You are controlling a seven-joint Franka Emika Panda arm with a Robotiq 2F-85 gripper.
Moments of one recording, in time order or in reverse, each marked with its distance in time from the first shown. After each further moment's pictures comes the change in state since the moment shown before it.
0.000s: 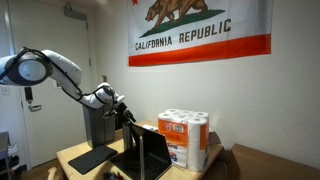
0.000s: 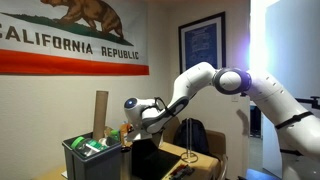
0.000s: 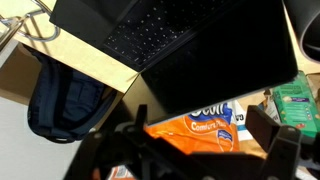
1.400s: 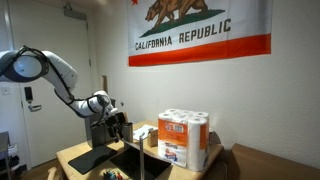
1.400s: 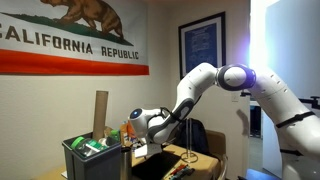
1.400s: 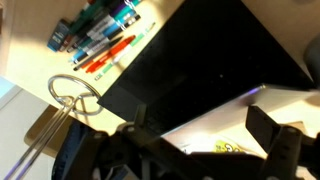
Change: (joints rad) arm 0.005 -0.055 0.026 -0.234 0.197 0.002 -0.010
